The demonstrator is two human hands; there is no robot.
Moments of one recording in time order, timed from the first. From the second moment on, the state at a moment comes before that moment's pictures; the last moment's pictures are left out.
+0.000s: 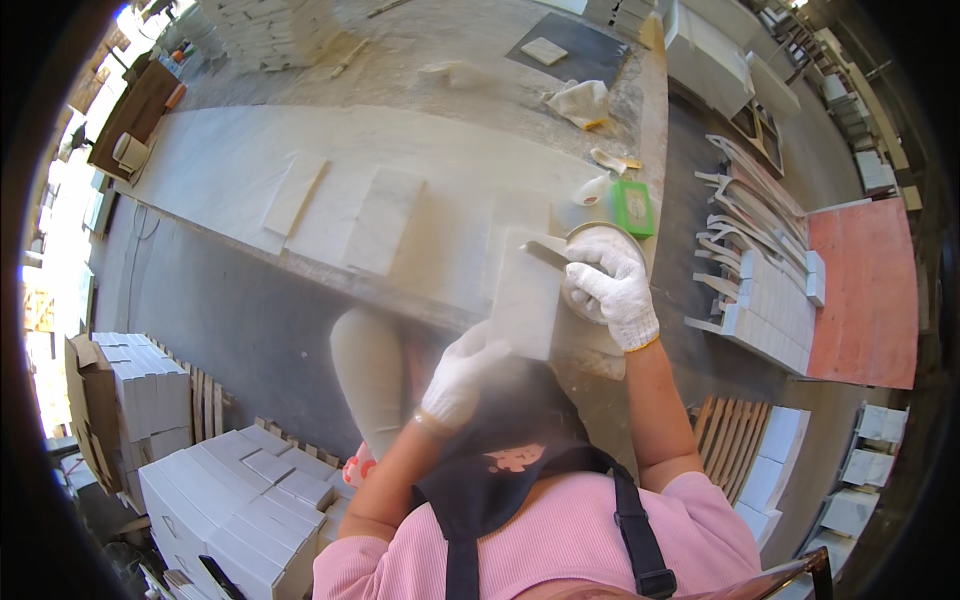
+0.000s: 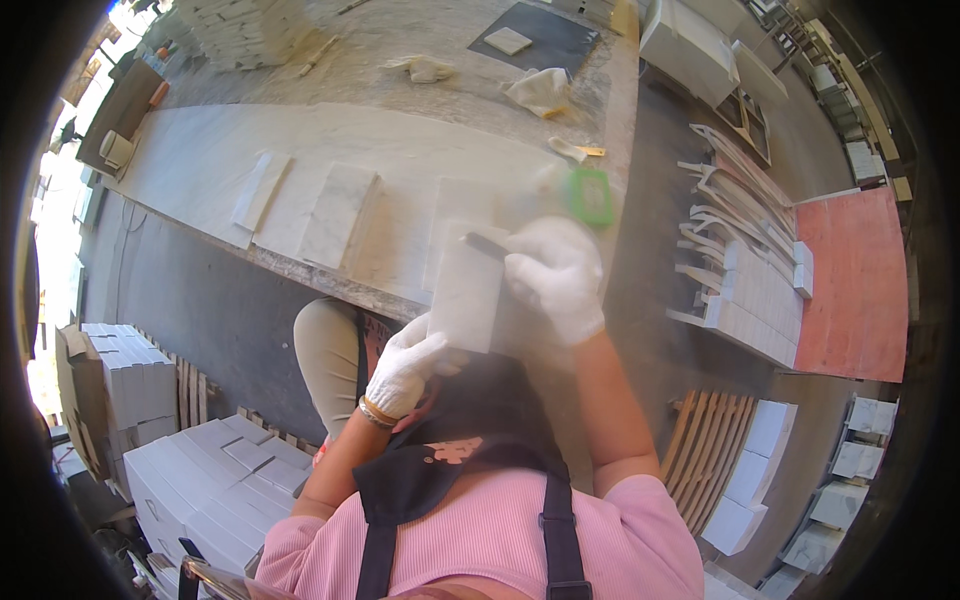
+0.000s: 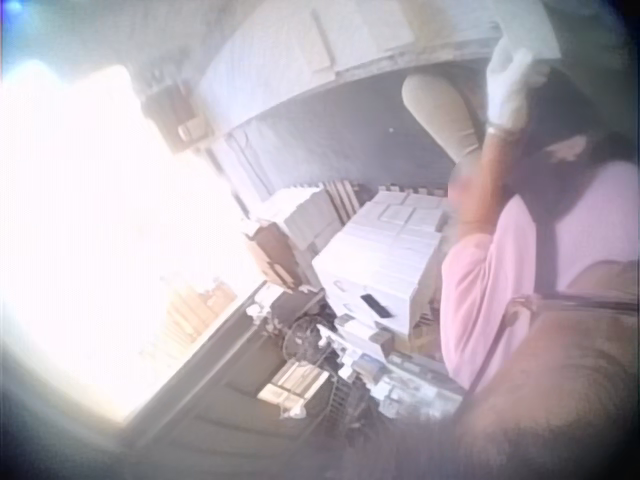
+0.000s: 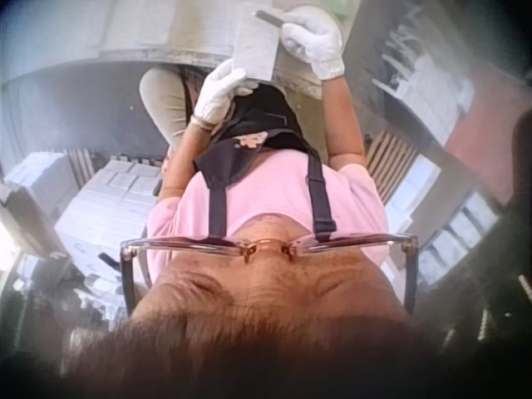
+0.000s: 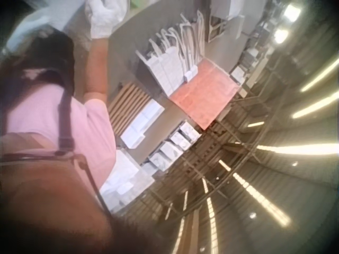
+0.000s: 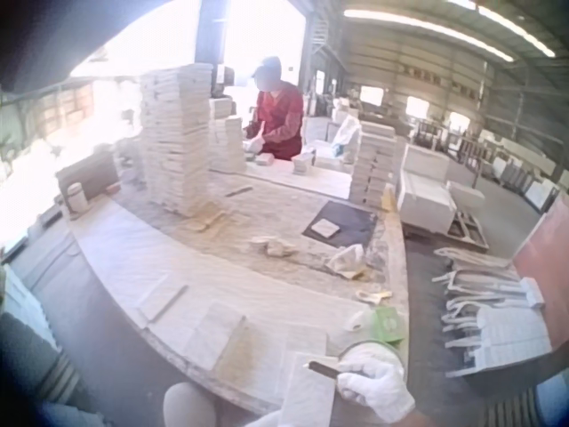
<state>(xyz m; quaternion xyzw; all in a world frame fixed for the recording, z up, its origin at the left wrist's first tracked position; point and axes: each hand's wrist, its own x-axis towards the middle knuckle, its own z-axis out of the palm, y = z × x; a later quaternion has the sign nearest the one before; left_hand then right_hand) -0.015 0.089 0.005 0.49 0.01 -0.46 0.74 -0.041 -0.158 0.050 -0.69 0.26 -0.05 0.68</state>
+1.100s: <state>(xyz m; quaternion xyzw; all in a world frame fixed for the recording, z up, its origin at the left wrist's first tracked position) -0.017 0.077 0.010 0.45 0.05 -0.44 0.78 -0.032 -0.149 0.093 -0.98 -0.06 -0.14 0.14</state>
